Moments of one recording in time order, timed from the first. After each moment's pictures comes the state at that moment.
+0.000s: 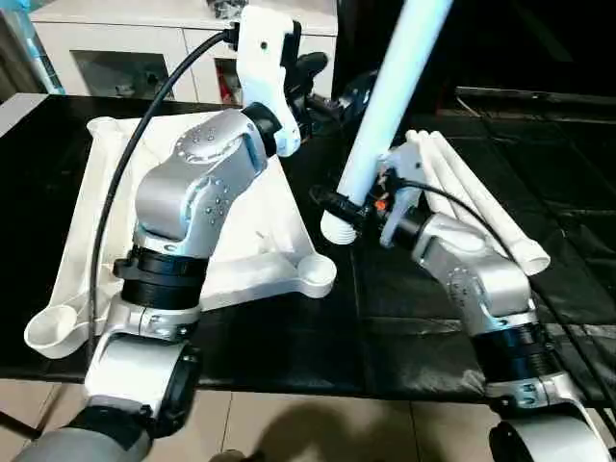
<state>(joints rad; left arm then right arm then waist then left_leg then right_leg) -0.88 0.26 -0.10 0.14 -0.31 0.50 -0.43 -0.59 -0.16 0.07 0.25 0.31 0.39 0.58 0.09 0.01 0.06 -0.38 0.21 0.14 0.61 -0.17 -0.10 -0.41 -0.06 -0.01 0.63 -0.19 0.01</state>
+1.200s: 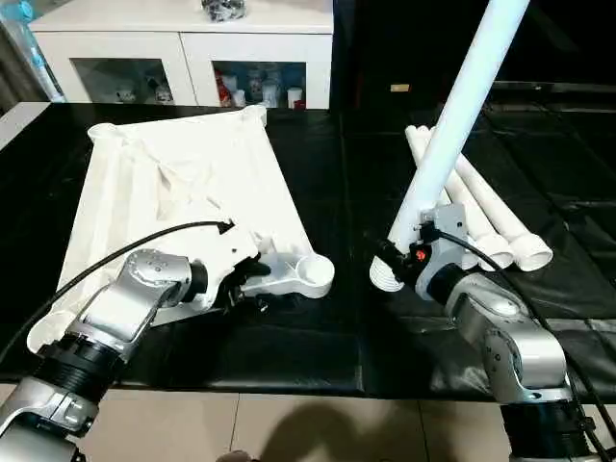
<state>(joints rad) -0.50 0.58 -0.37 0.30 -0.16 0.37 -0.98 -0.28 -0.18 -0.02 0.00 0.29 0.50 0.42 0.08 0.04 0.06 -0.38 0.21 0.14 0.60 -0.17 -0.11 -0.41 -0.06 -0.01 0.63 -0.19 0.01</state>
